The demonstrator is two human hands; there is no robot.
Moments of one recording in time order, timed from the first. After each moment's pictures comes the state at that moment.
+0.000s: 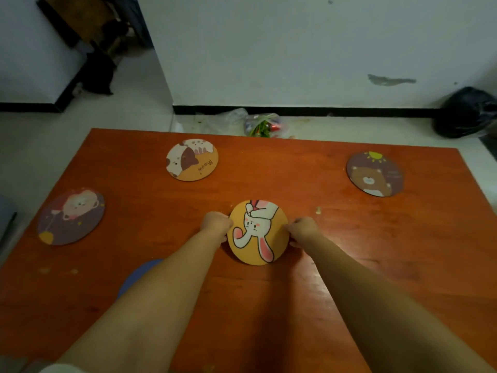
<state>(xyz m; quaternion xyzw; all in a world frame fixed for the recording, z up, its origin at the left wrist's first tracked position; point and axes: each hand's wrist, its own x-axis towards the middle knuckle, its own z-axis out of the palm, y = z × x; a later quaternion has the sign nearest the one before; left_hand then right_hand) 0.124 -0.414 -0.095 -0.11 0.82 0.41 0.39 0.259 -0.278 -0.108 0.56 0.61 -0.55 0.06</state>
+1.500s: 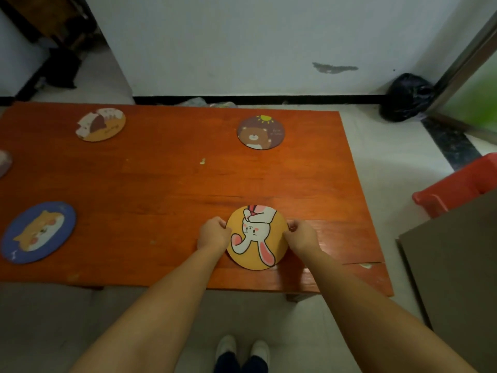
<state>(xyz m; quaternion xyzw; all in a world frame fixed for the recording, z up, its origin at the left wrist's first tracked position) 0.464 -0.311 -0.121 0.09 0.93 0.25 0.26 0.605 -0.178 -0.116 0.52 0.72 -0.46 0.00</state>
